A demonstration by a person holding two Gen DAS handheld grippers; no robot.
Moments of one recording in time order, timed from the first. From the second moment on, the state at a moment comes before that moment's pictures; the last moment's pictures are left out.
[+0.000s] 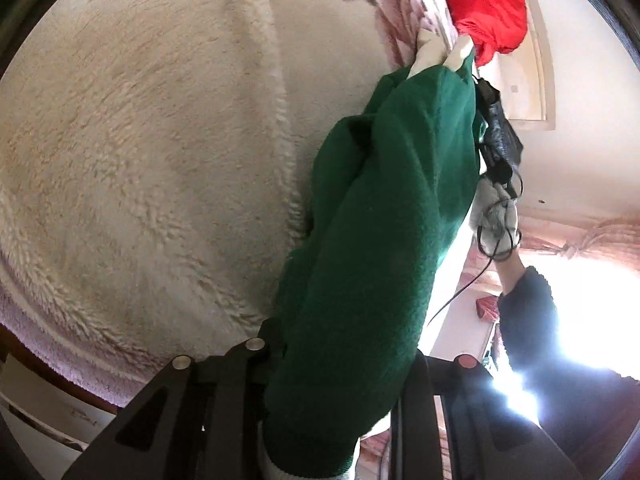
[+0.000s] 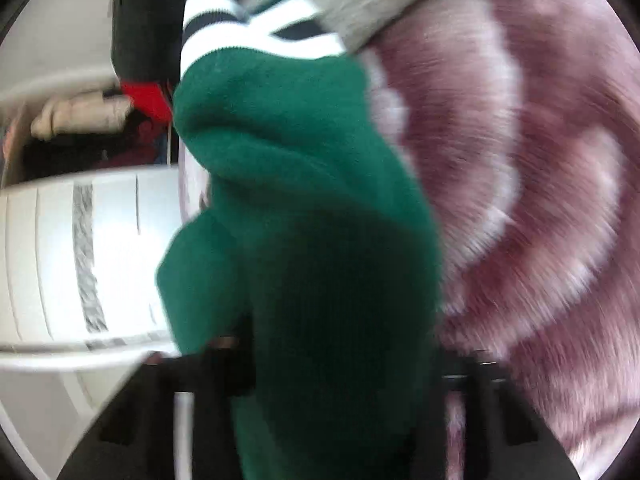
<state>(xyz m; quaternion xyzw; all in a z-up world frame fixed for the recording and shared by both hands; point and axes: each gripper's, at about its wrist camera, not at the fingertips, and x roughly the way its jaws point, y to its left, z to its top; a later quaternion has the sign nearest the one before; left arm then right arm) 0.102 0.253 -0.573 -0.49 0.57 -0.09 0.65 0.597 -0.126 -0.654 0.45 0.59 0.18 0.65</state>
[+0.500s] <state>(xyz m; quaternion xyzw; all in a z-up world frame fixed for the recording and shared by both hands) 0.220 0.259 -0.581 -0.46 0.61 -0.19 0.61 0.341 -0.374 -0.597 0.59 0.51 -0.03 0.62</state>
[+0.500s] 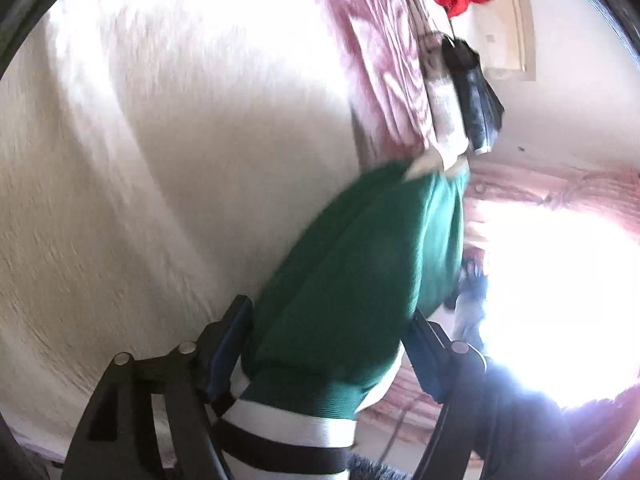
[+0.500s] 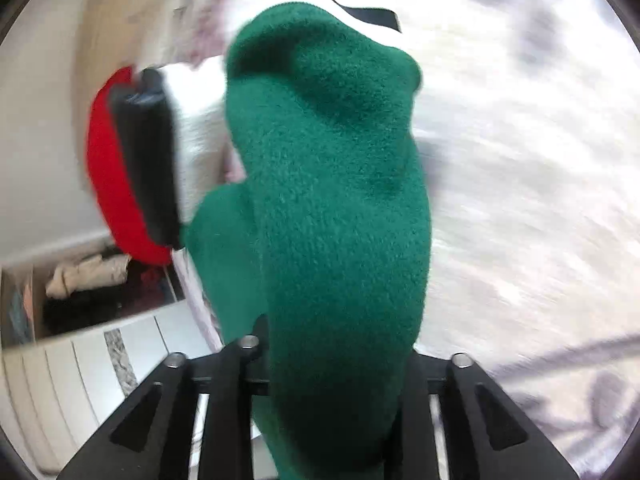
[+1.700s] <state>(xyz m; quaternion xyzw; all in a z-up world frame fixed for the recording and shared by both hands) 0.044 0.252 -0.550 -0.46 0.55 -0.03 0.70 0.147 -0.253 -0.539 0.39 0.72 0.05 0.57</state>
